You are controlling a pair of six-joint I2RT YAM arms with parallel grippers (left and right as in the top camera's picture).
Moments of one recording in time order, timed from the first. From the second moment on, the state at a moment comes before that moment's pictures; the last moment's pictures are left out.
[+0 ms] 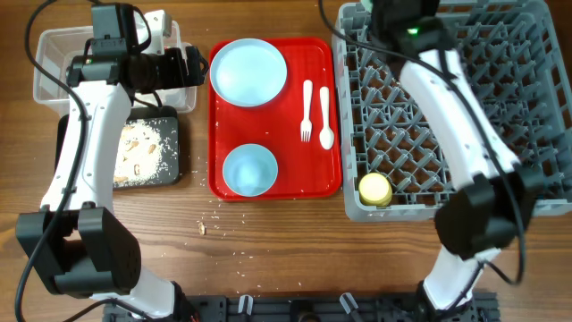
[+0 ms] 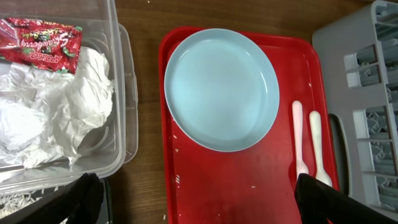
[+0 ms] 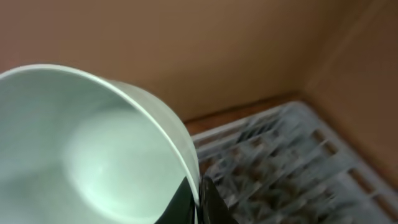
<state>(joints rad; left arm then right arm) 0.05 1.75 1.55 -0.78 0.33 -0.08 0.30 1.97 1.86 -0.45 0.79 0.18</state>
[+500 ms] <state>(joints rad) 0.05 1.75 1.55 -0.78 0.33 -0.08 0.32 2.23 1.85 -0.37 1.09 -0.27</state>
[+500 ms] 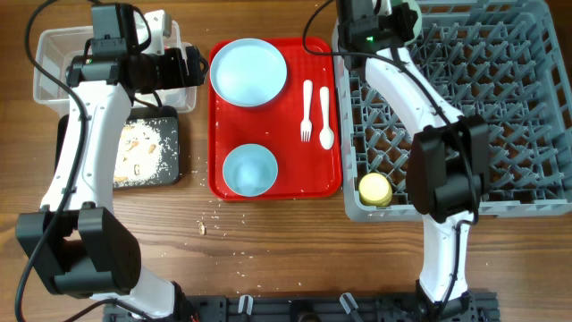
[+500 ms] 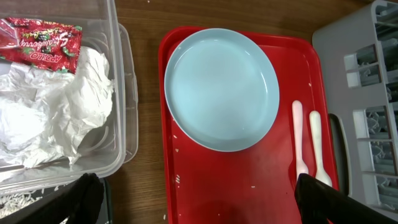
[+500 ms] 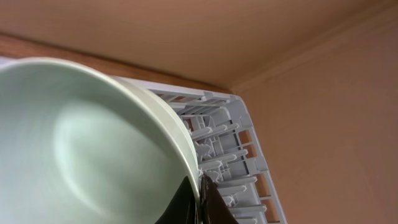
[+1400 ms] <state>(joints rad) 0.05 1.75 1.55 -0.78 0.33 -0.08 0.51 2.23 1.85 -0.59 1.01 -0.23</state>
